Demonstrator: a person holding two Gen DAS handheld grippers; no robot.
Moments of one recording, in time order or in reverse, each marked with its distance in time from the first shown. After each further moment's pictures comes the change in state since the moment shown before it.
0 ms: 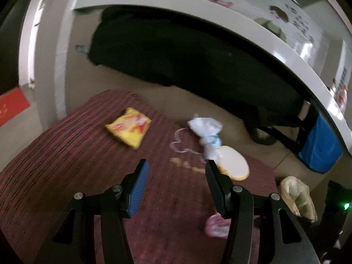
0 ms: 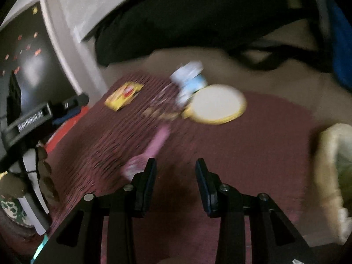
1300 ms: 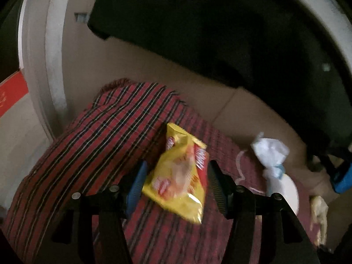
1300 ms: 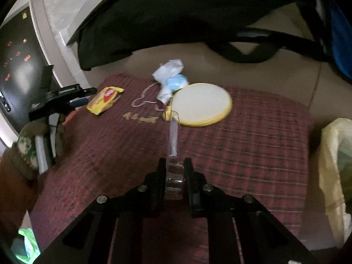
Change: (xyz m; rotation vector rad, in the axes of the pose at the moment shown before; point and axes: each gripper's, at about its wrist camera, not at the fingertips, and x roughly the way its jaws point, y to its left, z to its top) left arm 0.154 0.087 0.081 -0.052 0.188 0.080; right arm 0.008 -0.055 0.001 0.077 -0.066 -0.081
